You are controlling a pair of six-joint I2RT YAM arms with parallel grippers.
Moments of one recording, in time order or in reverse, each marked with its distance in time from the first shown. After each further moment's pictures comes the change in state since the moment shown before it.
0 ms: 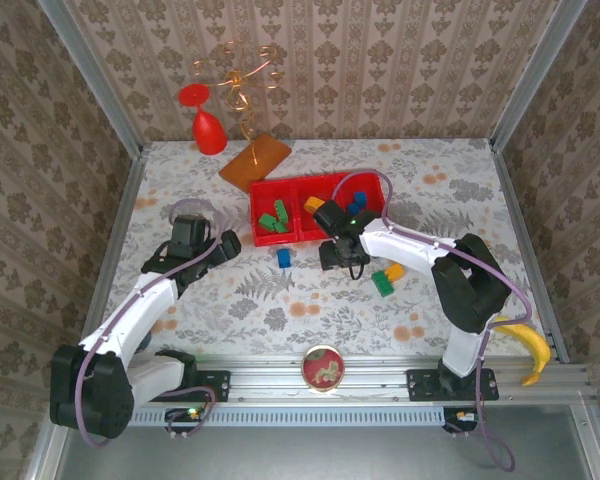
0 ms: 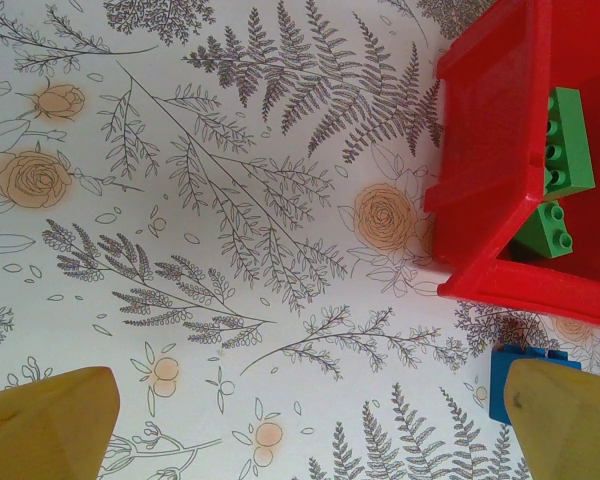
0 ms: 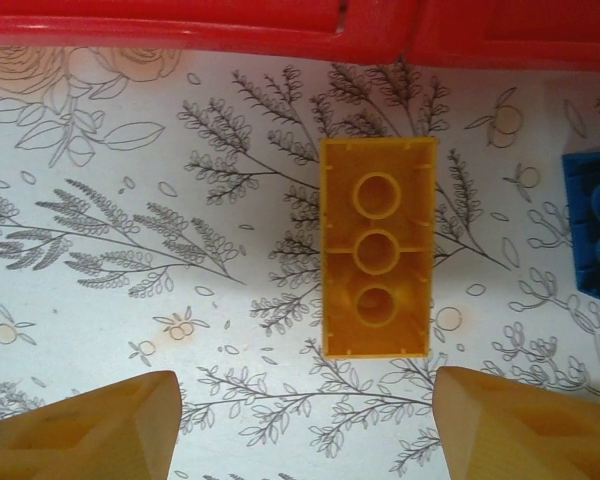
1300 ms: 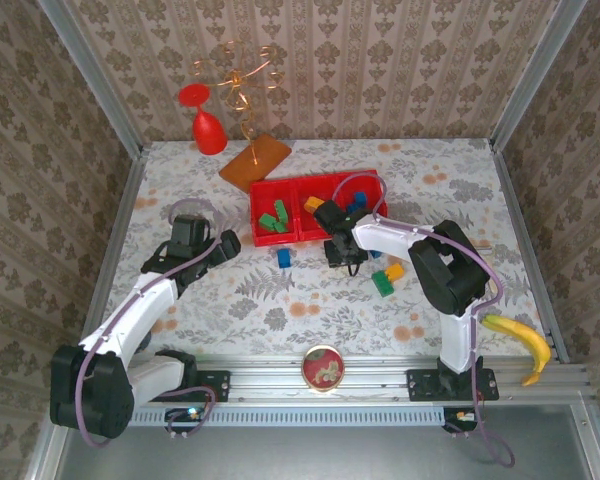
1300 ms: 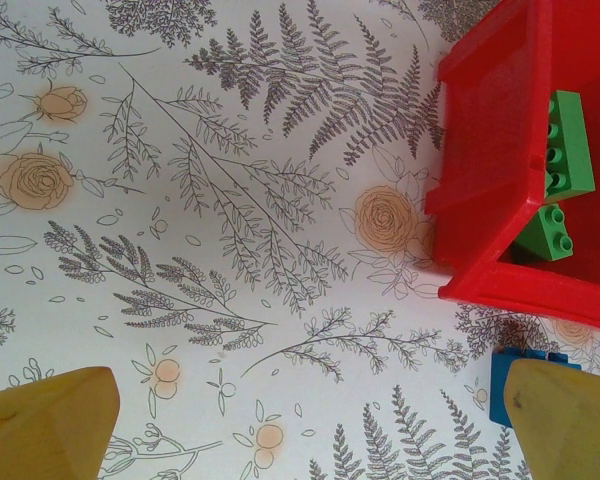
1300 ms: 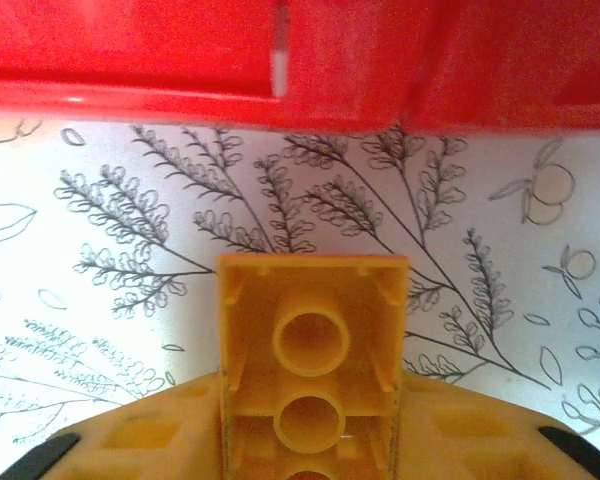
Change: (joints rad) left arm 0.006 0.000 -0.002 0.003 0.000 0.000; right arm -0.052 0.157 0.033 0.071 -0.010 -0.027
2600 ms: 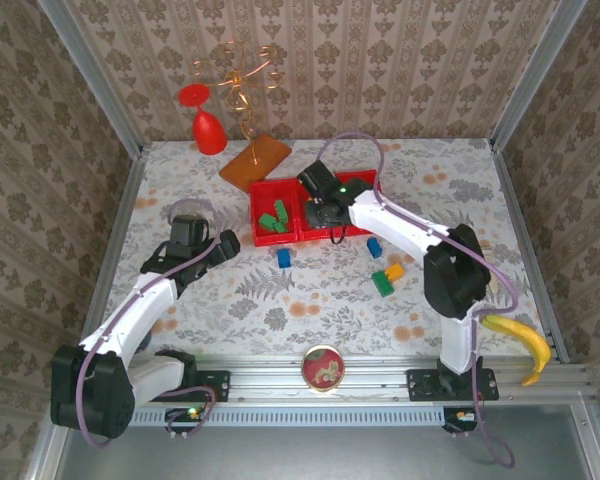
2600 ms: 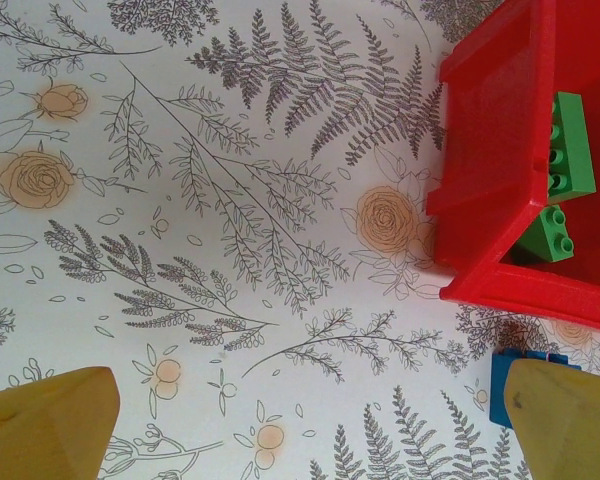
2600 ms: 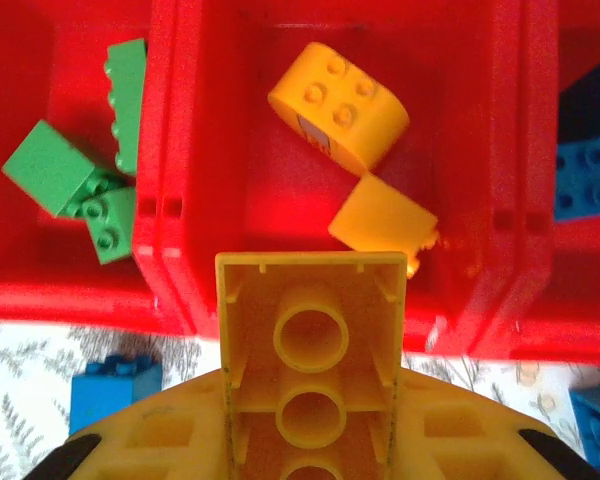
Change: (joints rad) left arm 0.007 0.000 -0.003 0.003 0.012 0.000; right arm 0.033 0.015 0.391 -0.098 0.048 -0.008
